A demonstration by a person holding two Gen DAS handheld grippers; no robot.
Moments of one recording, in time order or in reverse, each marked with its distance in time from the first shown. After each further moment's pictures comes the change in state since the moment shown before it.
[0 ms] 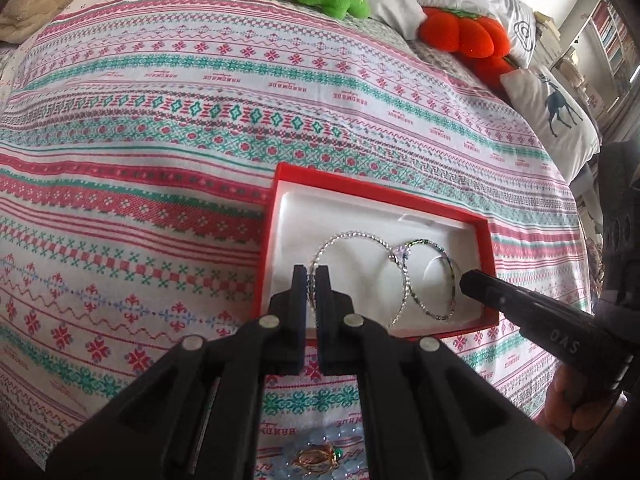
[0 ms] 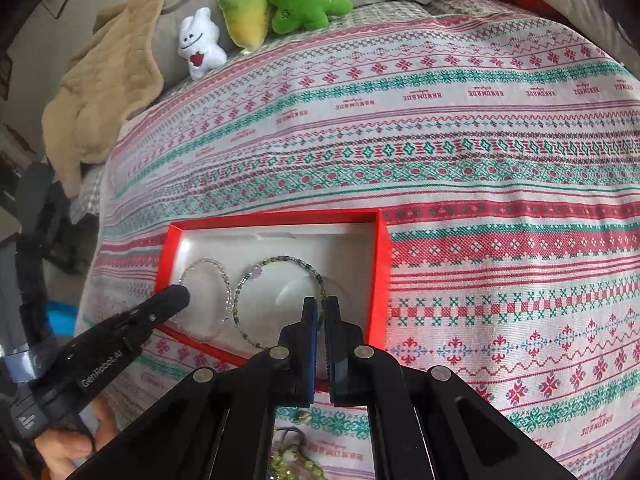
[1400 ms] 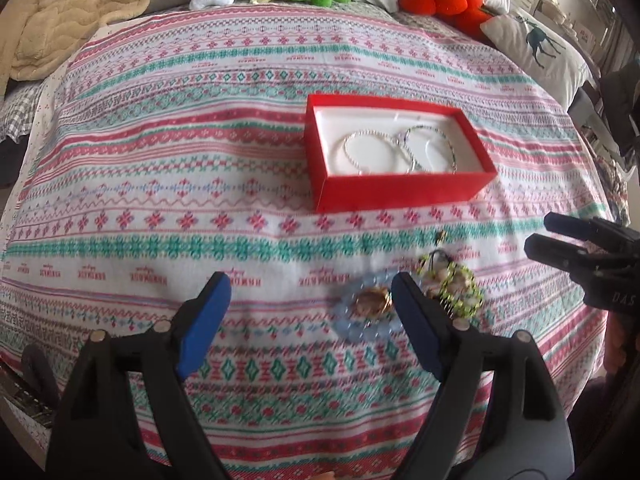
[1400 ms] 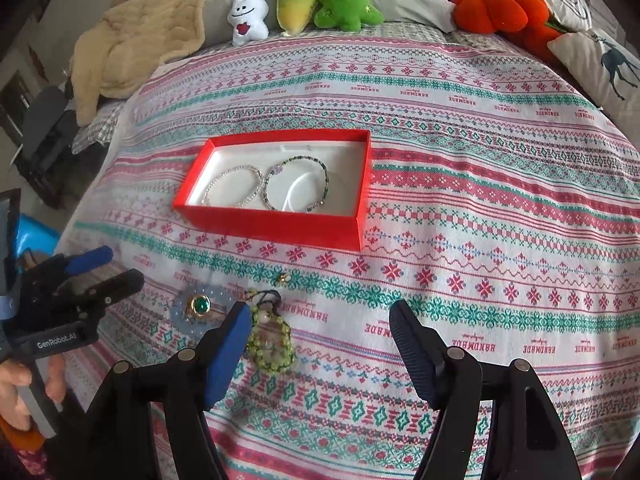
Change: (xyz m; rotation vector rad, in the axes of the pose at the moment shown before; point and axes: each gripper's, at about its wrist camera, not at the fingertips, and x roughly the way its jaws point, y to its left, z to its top) left arm -0.076 0.006 -0.092 0.172 0.022 0.140; right arm -0.074 0.015 -0.098 -0.218 -0.006 -0.107
